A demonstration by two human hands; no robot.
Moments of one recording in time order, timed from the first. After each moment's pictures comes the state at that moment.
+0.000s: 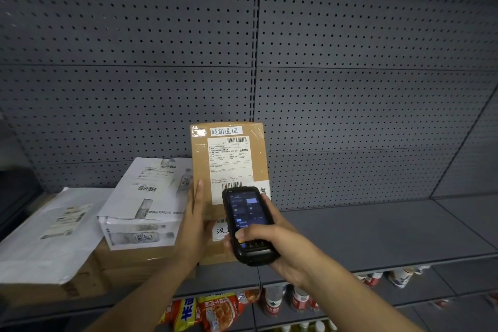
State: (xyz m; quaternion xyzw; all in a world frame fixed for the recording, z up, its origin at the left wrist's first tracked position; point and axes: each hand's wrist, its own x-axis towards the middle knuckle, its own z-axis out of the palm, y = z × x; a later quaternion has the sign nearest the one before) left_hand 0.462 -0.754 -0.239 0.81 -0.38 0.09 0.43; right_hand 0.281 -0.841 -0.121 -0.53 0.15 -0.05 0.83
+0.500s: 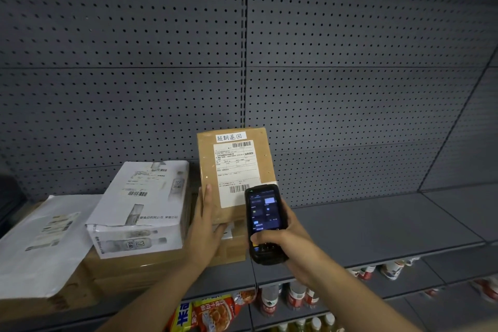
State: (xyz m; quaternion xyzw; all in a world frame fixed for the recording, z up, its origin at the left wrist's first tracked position) left_hand 0.457 -0.778 -0.245 0.80 -0.39 0.04 0.45; right_hand 0.279 -0.872 -0.157 -0.61 0.25 -0.15 0.74
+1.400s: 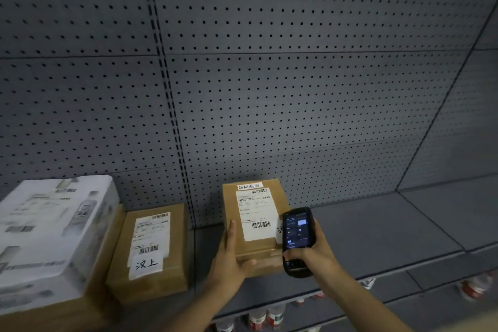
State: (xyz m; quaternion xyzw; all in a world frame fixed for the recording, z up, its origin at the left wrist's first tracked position) left_hand 0.378 -0.986 -0.320 0.84 -0.35 -0.17 0.37; right_hand 0.235 -1.119 -0.259 -0.61 0.40 -0.20 0.66
